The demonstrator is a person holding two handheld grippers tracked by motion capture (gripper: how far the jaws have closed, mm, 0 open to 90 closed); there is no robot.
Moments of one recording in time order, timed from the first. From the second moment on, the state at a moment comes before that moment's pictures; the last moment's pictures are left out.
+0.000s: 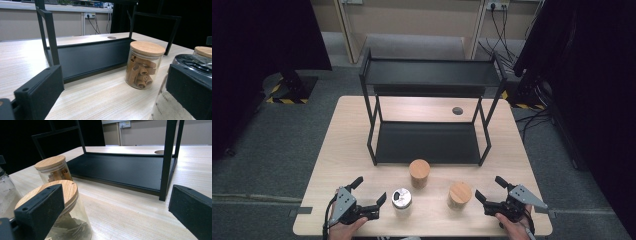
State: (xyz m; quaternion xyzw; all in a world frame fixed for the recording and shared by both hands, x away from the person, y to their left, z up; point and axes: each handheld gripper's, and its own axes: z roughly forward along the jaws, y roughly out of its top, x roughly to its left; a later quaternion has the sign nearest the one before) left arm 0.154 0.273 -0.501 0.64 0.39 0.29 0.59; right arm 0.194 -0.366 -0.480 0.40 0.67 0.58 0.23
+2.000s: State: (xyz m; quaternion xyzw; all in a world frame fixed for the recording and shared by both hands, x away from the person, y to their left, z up) left arm 0.141 0.260 -0.498 0.66 0.35 0.23 0.63; right arm 0.196 -0.367 -0.481 0.40 0.67 0.58 0.22
